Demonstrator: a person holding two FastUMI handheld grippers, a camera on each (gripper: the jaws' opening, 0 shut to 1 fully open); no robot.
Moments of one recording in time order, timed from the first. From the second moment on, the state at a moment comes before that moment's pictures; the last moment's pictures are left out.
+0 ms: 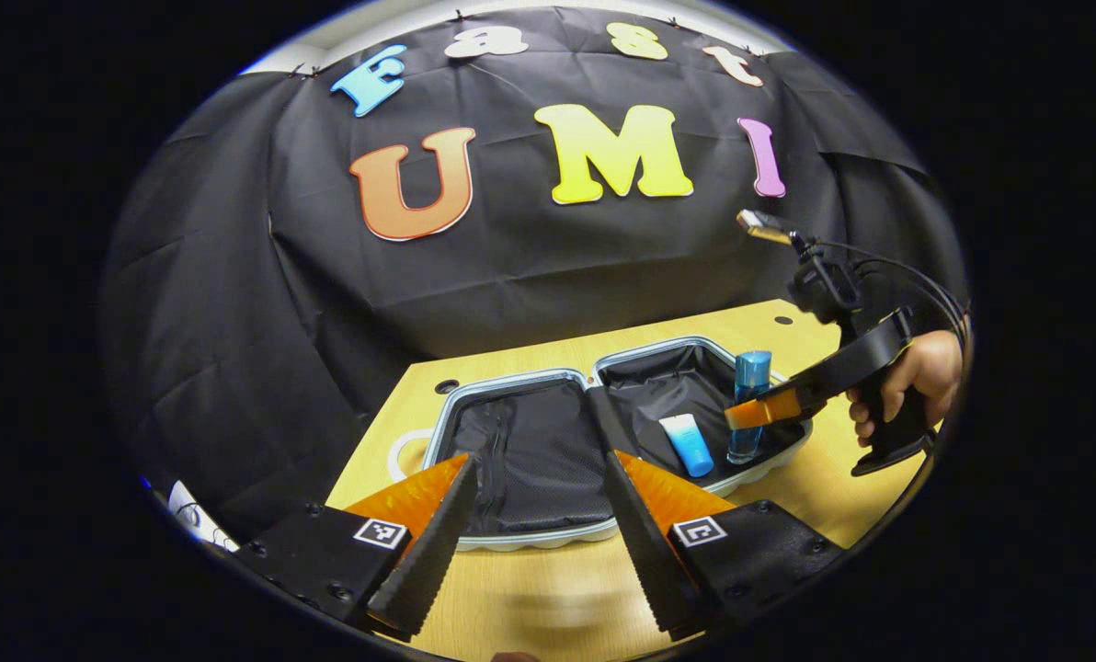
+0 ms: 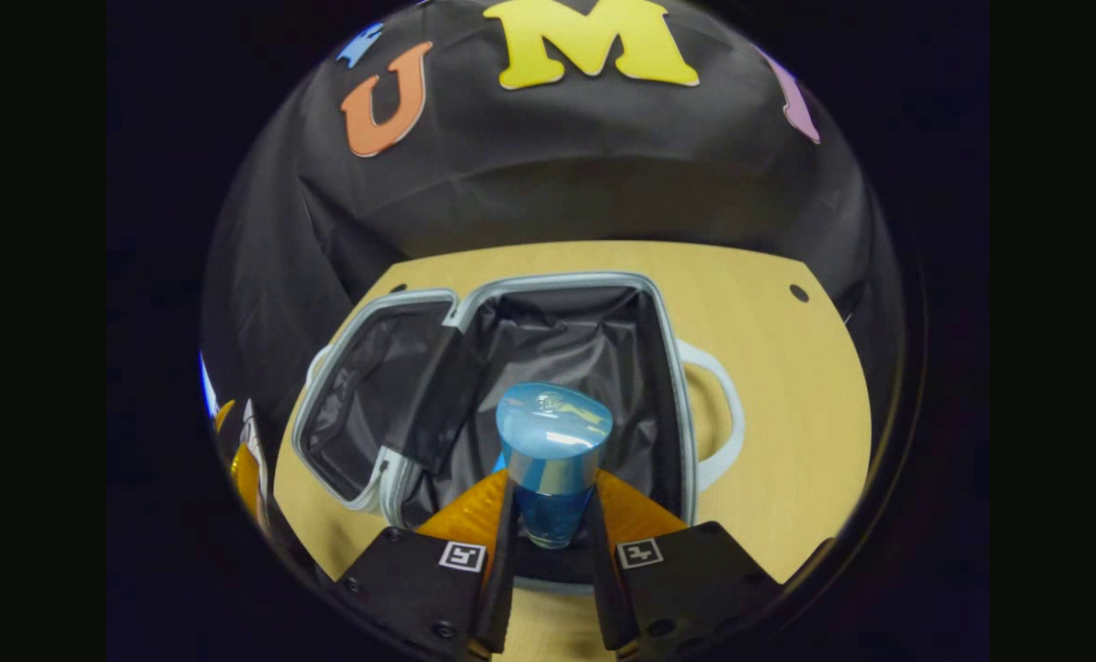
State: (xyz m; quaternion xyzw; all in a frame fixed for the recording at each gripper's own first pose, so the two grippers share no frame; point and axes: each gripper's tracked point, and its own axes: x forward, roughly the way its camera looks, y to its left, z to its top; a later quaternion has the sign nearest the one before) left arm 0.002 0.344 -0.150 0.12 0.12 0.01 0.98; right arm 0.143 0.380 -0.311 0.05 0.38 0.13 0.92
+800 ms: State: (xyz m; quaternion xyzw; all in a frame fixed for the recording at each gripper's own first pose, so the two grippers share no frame) left arm 0.009 0.467 -0.152 0.06 0.13 0.13 0.98; right arm 0.203 0.374 -0.367 0.02 0.43 0.02 0.90
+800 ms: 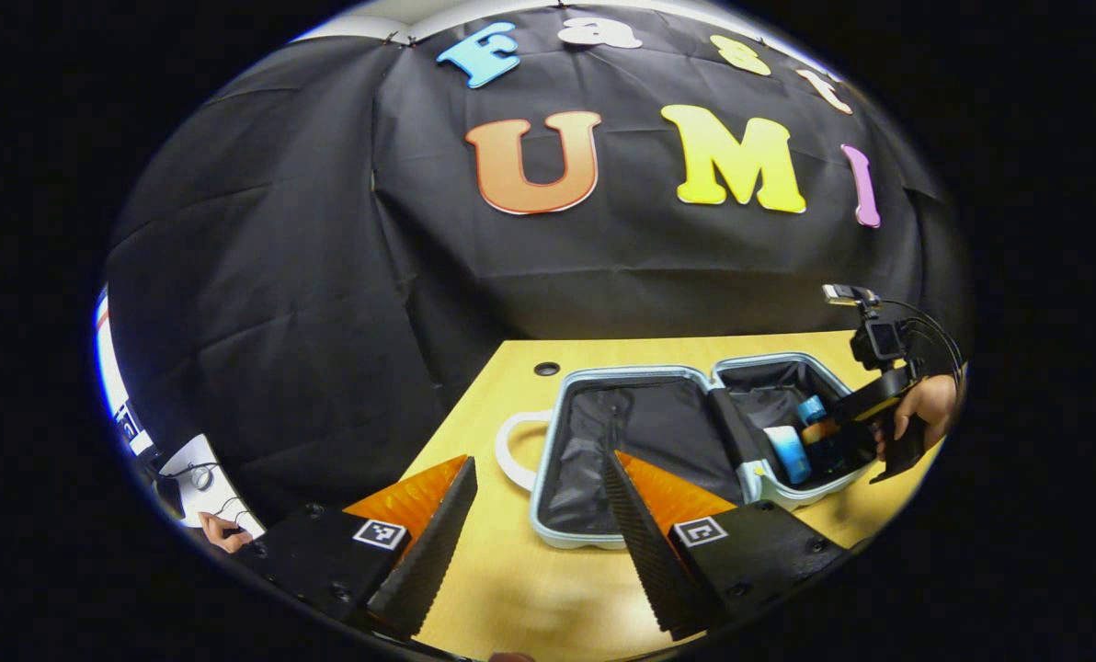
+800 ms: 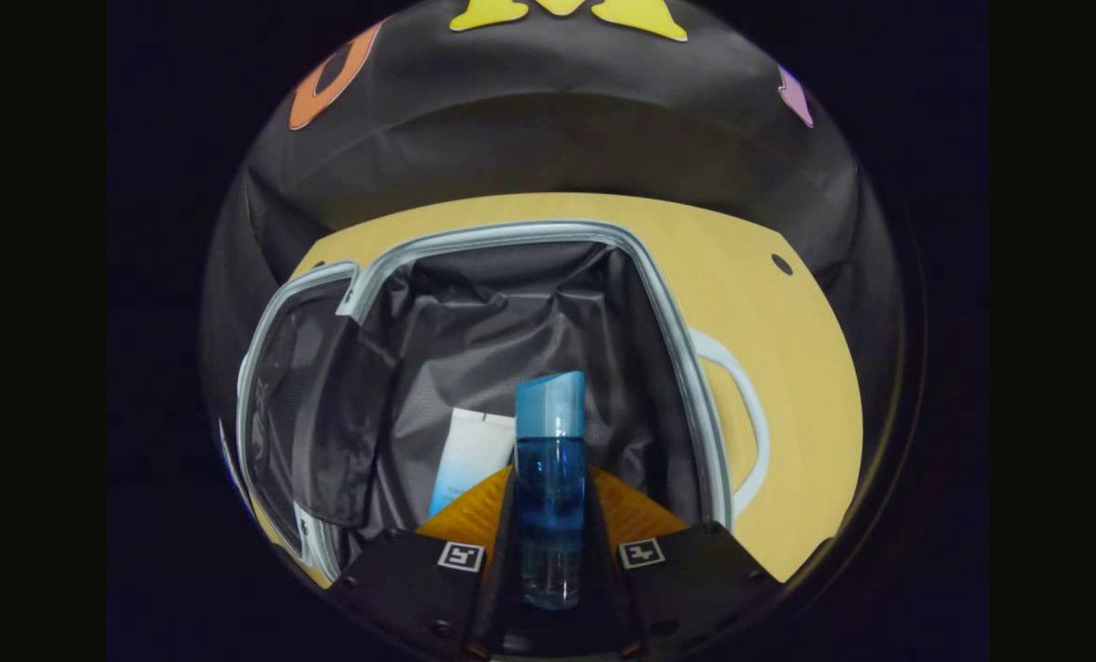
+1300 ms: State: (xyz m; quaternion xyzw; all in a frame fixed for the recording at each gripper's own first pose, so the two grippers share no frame) left arm 0.057 0.516 -0.214 -0.29 0.16 0.13 0.93; right arm 0.186 0.376 -0.230 0.04 0.31 0.10 0.94
